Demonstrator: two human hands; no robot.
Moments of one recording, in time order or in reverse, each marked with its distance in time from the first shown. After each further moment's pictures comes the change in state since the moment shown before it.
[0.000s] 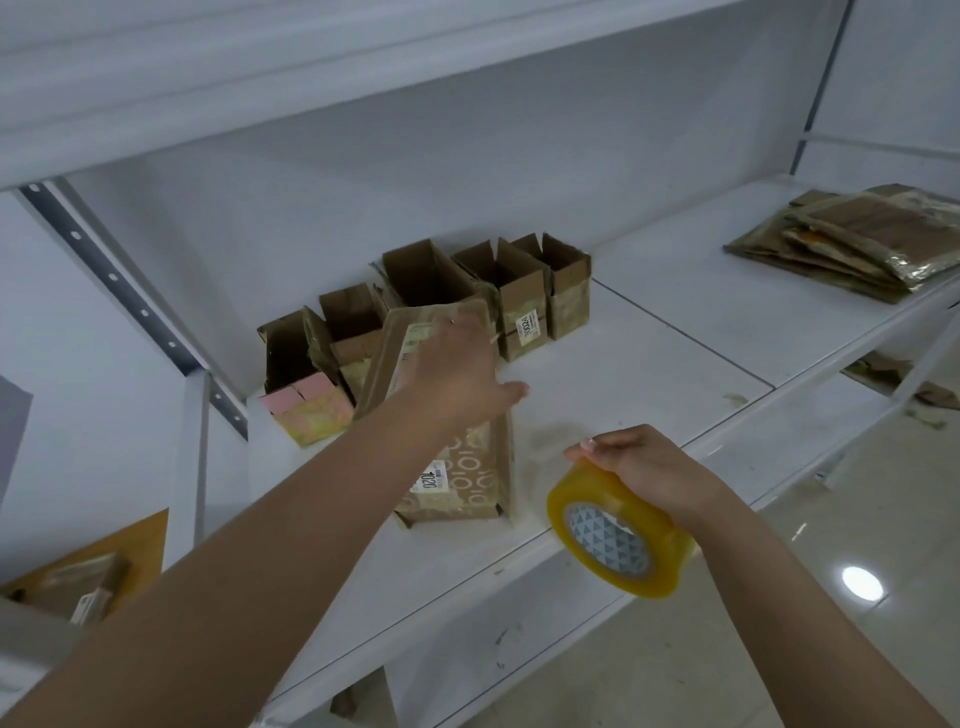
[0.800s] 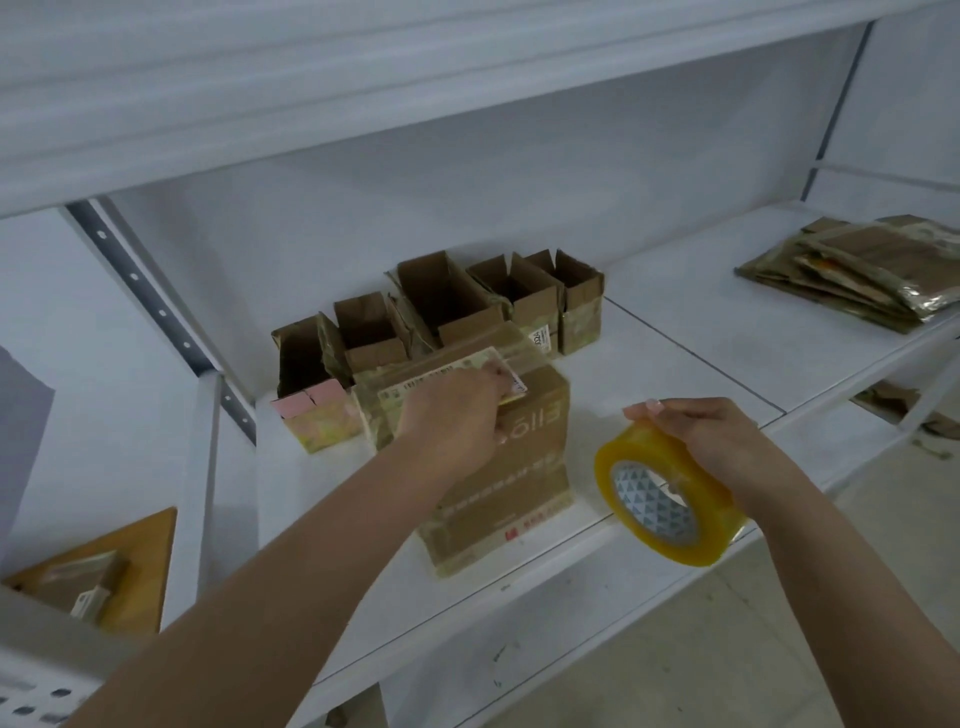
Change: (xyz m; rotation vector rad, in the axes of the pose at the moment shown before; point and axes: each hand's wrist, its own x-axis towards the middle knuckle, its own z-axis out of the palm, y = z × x) left_hand -0.017 -0.019 0.014 0.177 0.070 0.160; right_hand -0.002 -0.015 -0.042 0.116 0.222 -0.036
